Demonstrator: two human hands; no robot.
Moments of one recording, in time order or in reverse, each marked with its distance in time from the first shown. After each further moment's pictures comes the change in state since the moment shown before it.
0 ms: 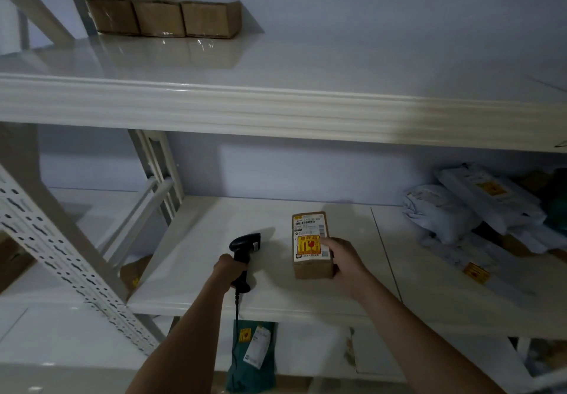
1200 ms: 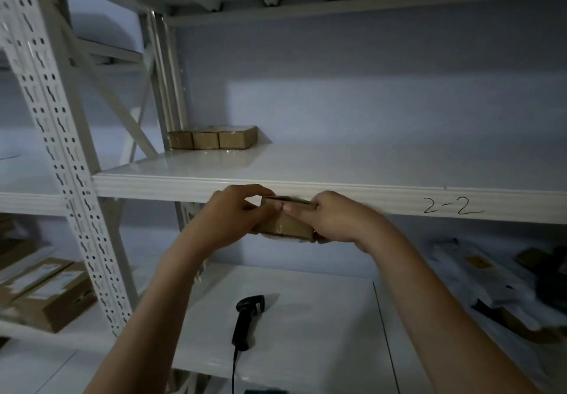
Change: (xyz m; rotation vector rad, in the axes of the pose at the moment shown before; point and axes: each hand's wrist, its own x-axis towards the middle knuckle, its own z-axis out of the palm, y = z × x) left_hand -0.342 0.151 -0.105 0.200 0.388 1.025; right_hand -0.271 -0.232 0.002 -1.036 -0.180 -0.657
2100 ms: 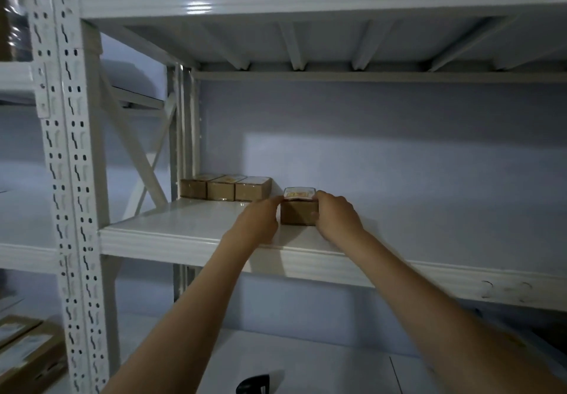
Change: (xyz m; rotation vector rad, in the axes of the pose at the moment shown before) left_hand 0.168 -0.075 -0.018 0.313 0.106 0.028; right_hand 0.164 -0.043 -0.006 -0.465 0.483 -0.115
